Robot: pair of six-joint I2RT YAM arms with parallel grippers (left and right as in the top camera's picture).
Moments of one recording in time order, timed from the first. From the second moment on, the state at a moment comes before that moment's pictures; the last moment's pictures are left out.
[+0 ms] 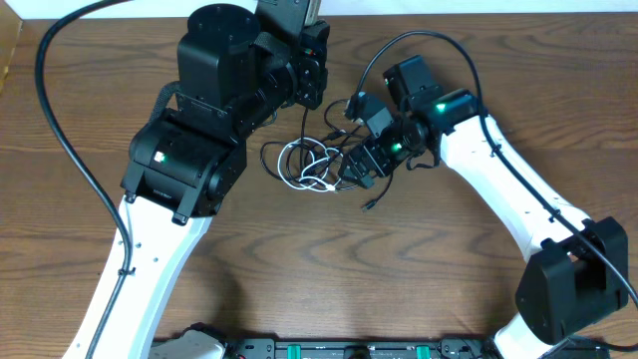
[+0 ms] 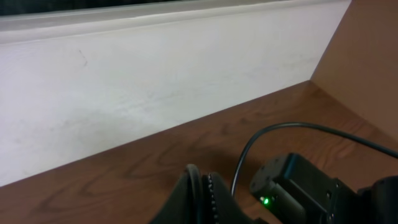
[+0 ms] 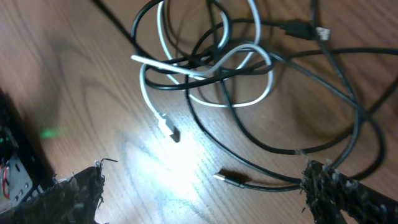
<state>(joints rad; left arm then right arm) -0.45 1.41 1.75 -0.64 0.12 -0.07 0.46 1.79 1.48 -0.91 -0.46 -0.21</state>
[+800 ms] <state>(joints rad) -0.45 1.38 1.75 -0.66 0.12 -0.07 0.48 2.00 1.42 -0.77 -0.45 -0.23</state>
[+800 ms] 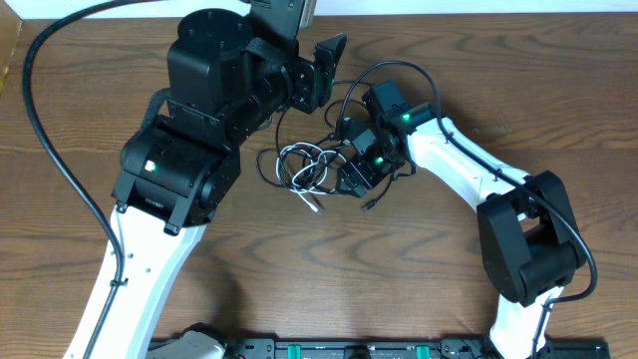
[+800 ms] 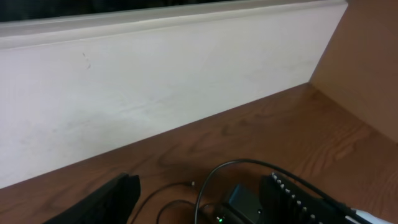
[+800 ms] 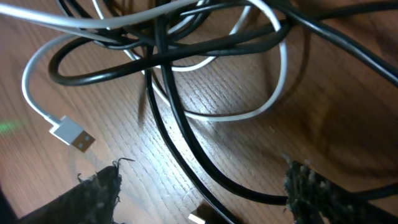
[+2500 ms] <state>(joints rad) -0.45 1.34 1.75 -0.73 0.15 -0.07 0.46 1.86 1.55 -0.63 -0.46 -0.16</state>
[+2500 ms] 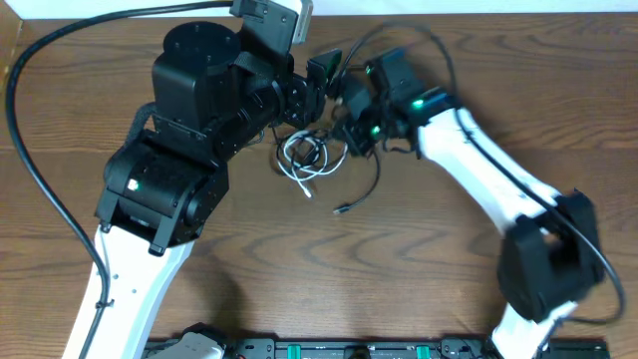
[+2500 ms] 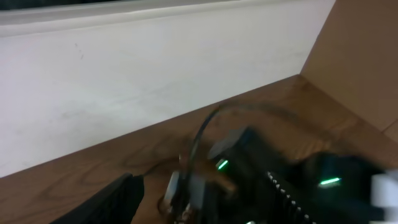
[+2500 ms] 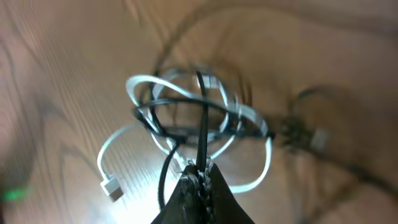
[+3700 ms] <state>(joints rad) -0.45 1.58 1.75 -0.72 0.24 -0.09 0.37 1.40 1.72 -0.62 -0.22 -0.06</state>
